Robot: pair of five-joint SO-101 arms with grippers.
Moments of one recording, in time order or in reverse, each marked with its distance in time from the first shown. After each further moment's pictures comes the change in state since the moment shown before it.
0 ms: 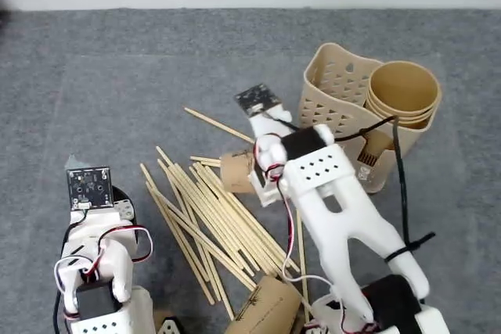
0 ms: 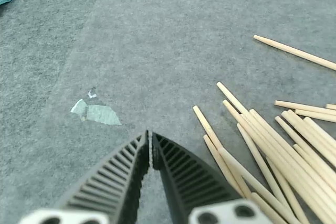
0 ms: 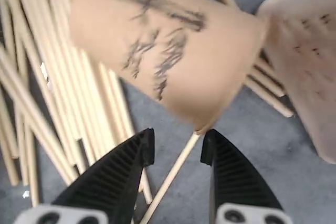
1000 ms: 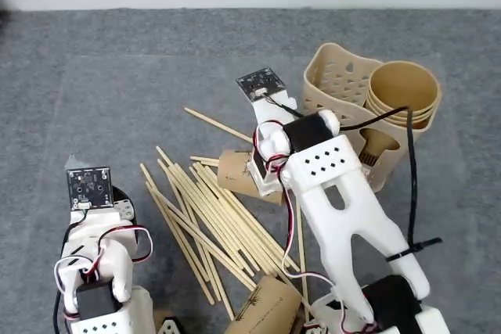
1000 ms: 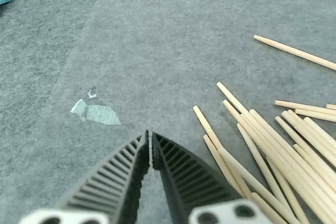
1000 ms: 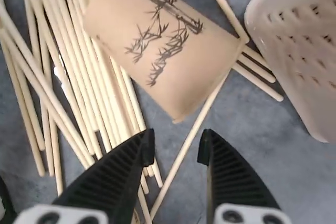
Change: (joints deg) left arm 0.0 0.0 0.0 0.0 0.0; right arm 0.5 0.0 -9.1 7.6 -4.8
